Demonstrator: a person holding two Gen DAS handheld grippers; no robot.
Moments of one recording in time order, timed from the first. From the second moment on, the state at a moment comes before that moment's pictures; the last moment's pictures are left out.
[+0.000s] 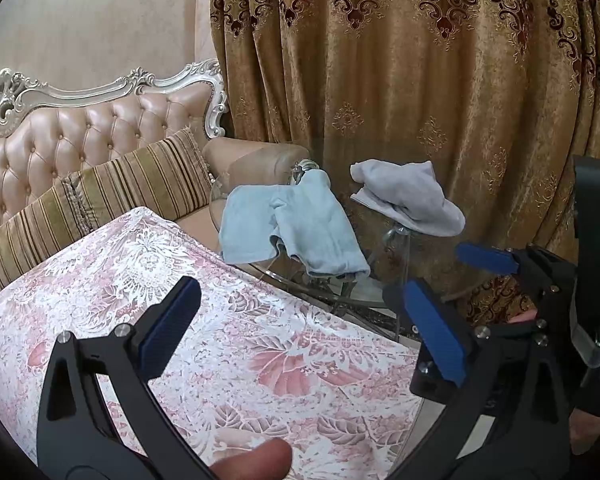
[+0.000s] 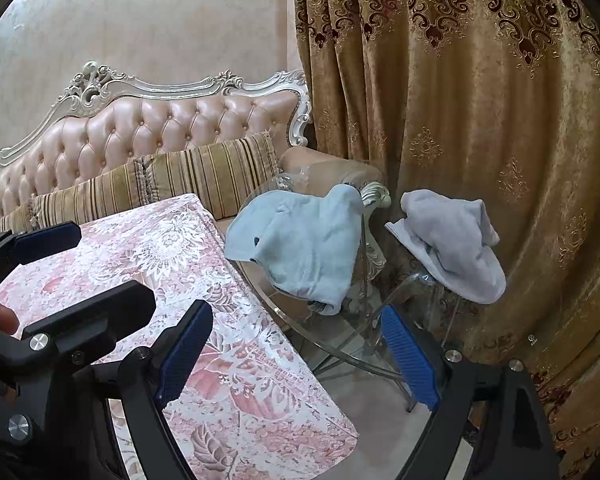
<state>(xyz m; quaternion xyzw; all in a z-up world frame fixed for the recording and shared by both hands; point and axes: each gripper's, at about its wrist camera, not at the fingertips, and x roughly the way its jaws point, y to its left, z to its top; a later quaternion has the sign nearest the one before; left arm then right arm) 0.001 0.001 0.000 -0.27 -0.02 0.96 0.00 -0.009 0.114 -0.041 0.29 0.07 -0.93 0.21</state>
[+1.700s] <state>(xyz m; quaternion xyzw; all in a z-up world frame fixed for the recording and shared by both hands) -0.001 0.001 -0.003 -0.28 -0.02 0.96 0.01 -0.008 0.114 -0.044 0.29 0.07 -0.93 0.21</state>
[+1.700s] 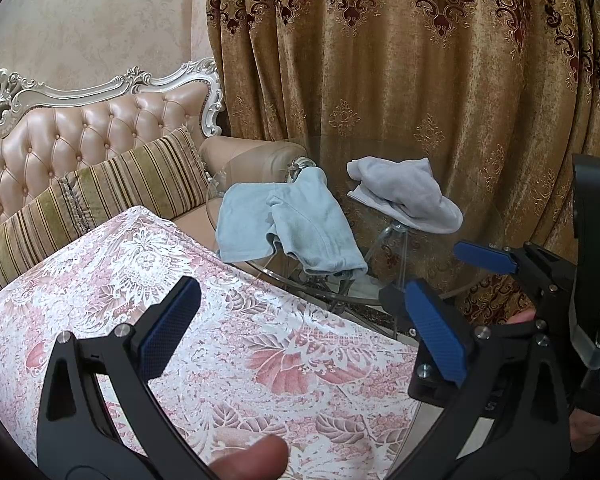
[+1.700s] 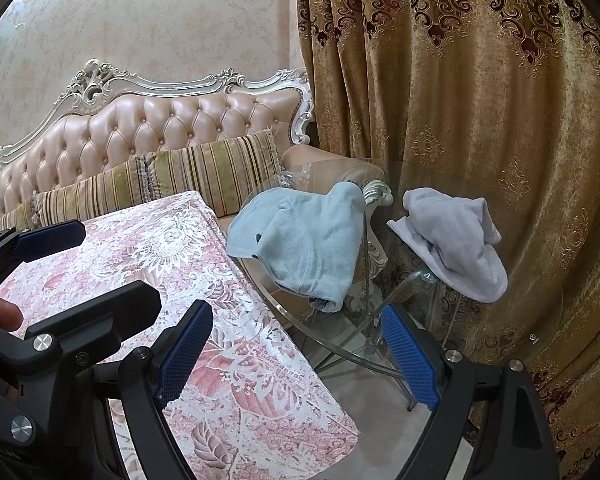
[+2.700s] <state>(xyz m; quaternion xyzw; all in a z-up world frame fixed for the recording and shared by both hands) -0.001 0.000 -0.004 -0.28 -0.03 0.96 0.01 -0.008 0.114 -0.044 0.29 0.07 -0.93 0.22</state>
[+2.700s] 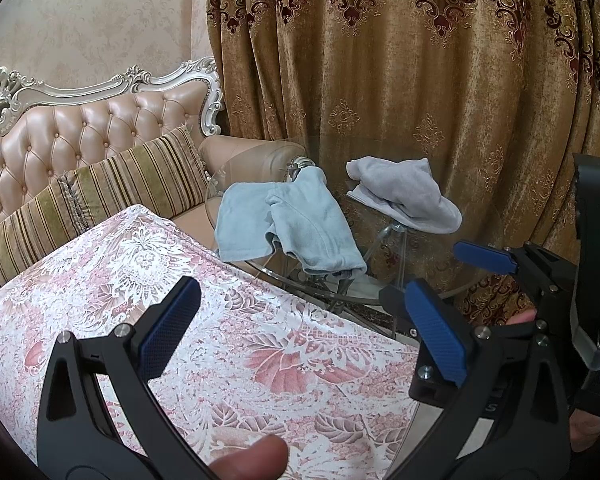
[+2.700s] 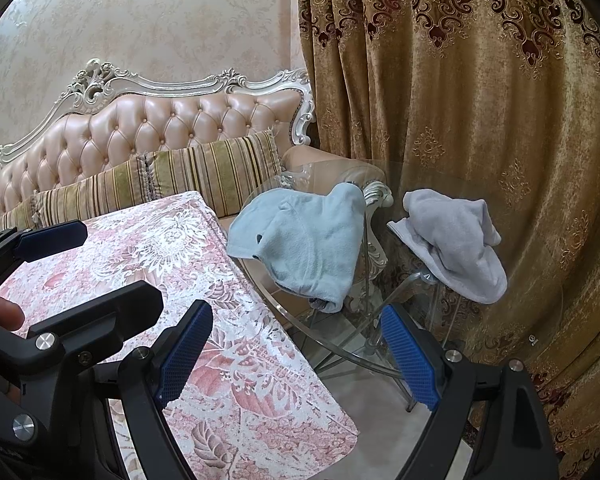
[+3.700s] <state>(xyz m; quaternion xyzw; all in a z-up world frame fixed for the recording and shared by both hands) -0.018 -0.004 -0.011 -0.30 -0.04 0.95 0.00 -0.024 0.120 -0.053 0.30 0.06 -0.93 0.22</state>
